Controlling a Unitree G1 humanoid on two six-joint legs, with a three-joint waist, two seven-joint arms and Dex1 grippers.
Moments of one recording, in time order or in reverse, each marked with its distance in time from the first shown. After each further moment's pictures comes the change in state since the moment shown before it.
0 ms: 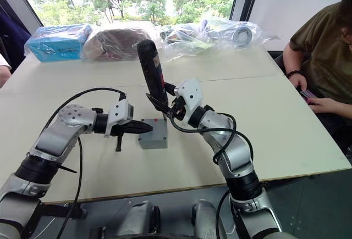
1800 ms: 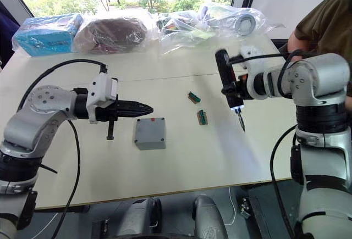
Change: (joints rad) left arm -0.064 0.055 0.186 -0.321 -0.244 0.211 0.036; right arm -0.582 -0.591 -0.129 0.409 0.371 1.220 -0.182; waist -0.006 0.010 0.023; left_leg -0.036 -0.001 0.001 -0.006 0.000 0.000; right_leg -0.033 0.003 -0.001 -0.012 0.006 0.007
